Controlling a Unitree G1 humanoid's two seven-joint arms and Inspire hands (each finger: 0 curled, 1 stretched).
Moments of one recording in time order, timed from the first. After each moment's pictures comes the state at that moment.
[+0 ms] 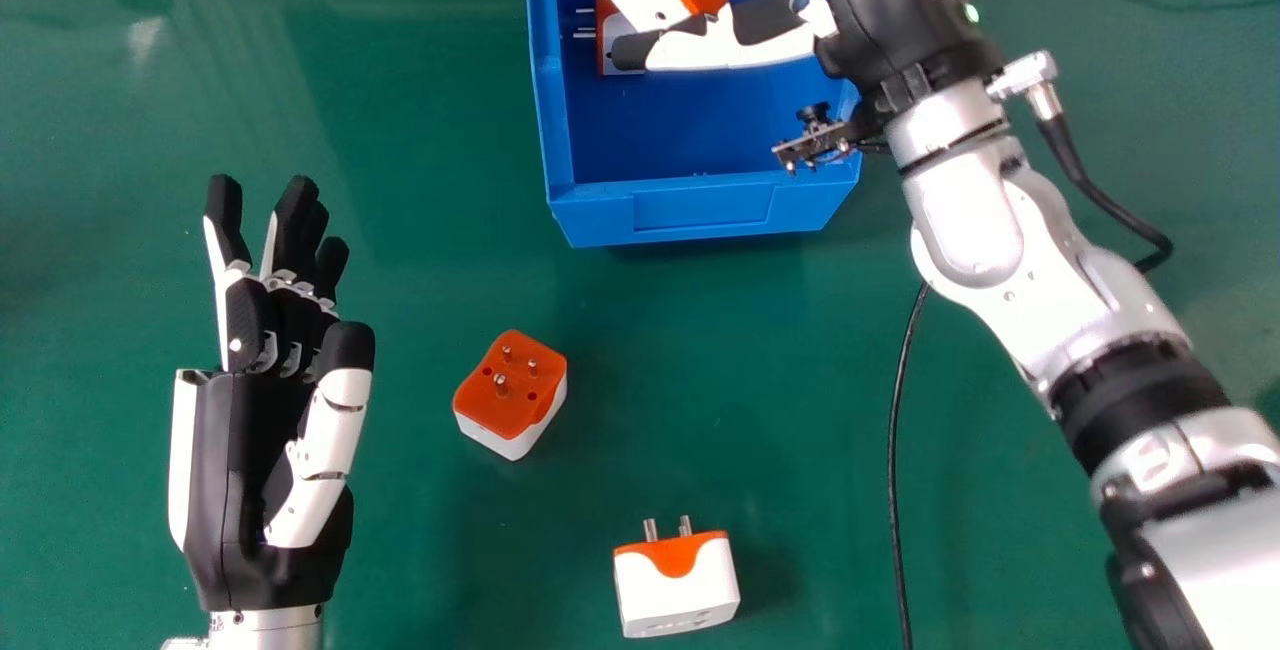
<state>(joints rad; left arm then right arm) 0.00 -0.02 0.28 0.66 -0.52 -1.06 -0.70 -0.93 -0.22 0.22 1.00 -0.59 -0.66 -0.42</state>
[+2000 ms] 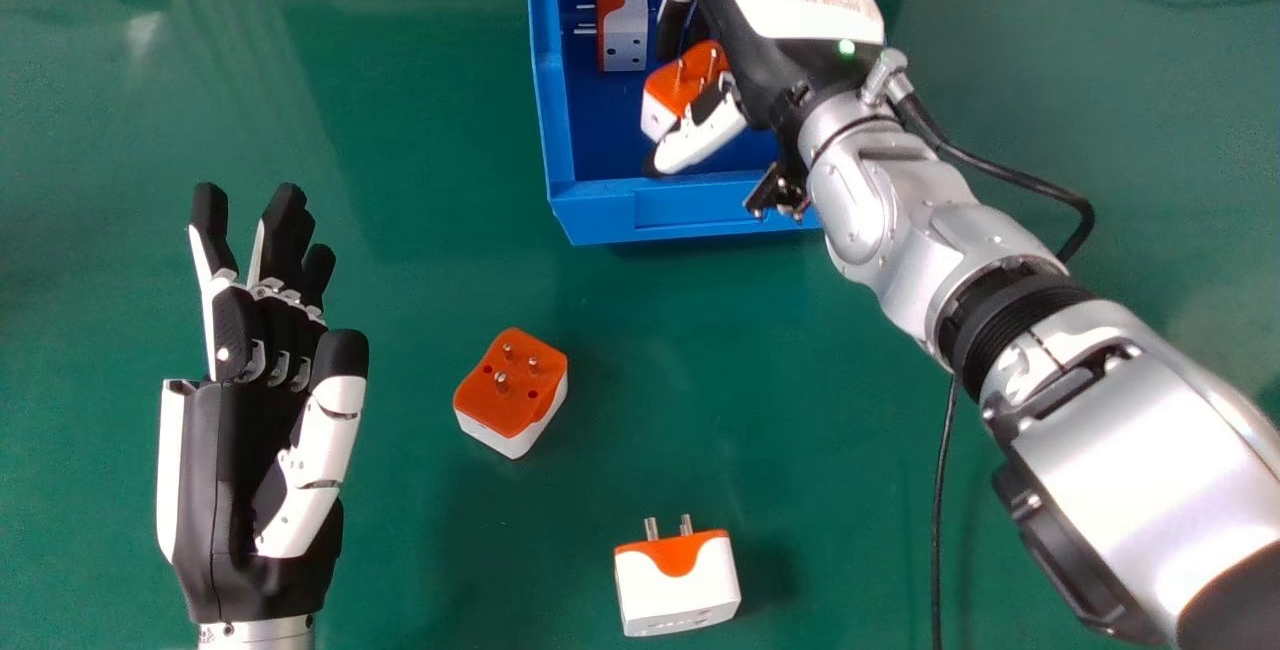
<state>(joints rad) 0.03 -0.02 0.28 0.63 -0.51 -1.06 -0.67 -1.15 -0.07 0.44 1.39 -0.71 -0.18 -0.37</state>
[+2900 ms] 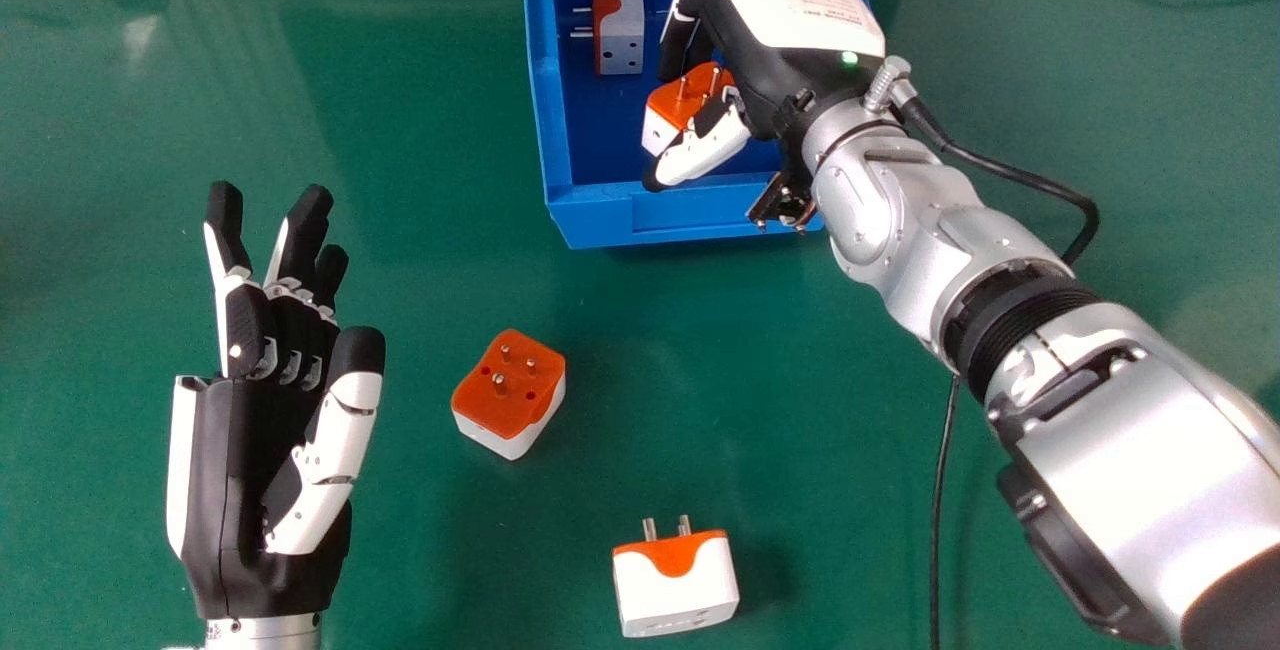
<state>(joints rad) 0.04 -0.01 0.26 0.61 -0.49 -1.04 -0.65 -1.15 -0.08 0.46 1.39 -0.69 -0.19 -0.30</state>
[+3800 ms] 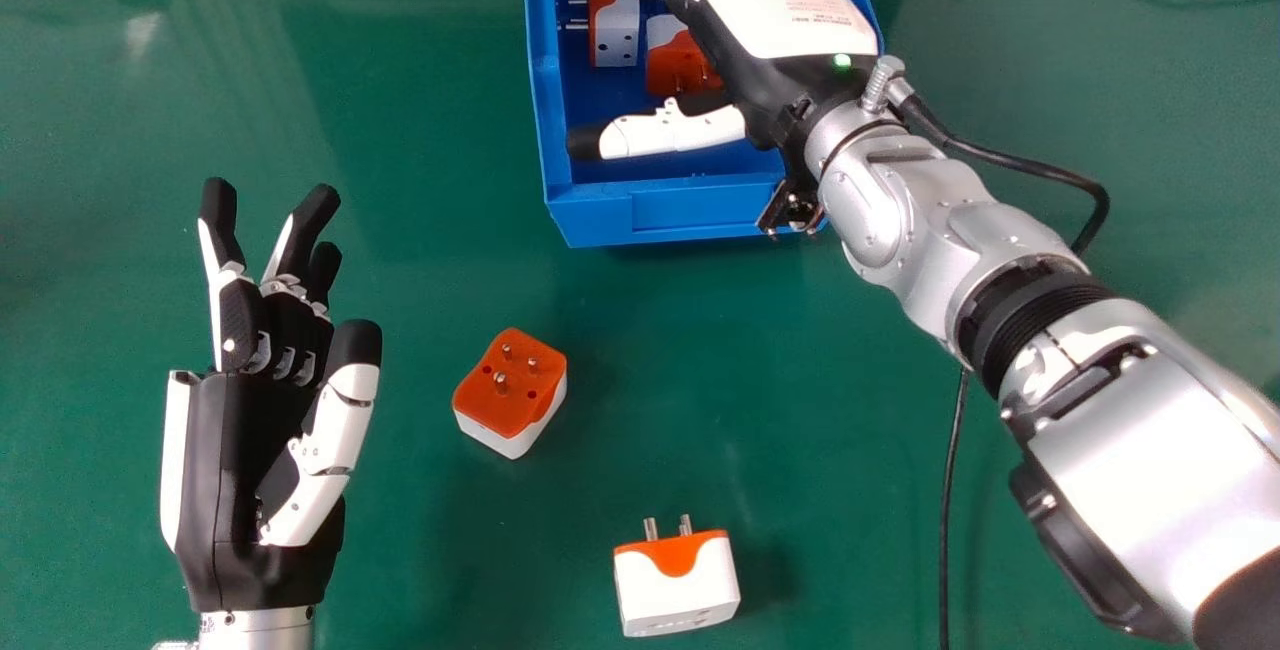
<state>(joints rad) 0.04 0.00 0.26 0.61 -0.48 -1.03 -0.63 -1.14 -0.13 0.46 1.37 -0.70 -0.33 -0.34</state>
